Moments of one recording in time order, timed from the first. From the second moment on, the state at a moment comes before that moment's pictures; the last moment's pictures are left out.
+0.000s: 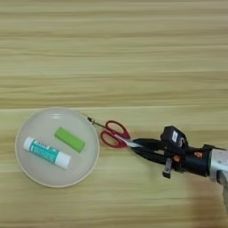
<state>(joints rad) 0.05 -0.72 -0.15 0.29 0.27 -0.16 1.28</state>
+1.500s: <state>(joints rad) -0.27 -0.60 0.04 0.49 0.00 -0.14 1.01</state>
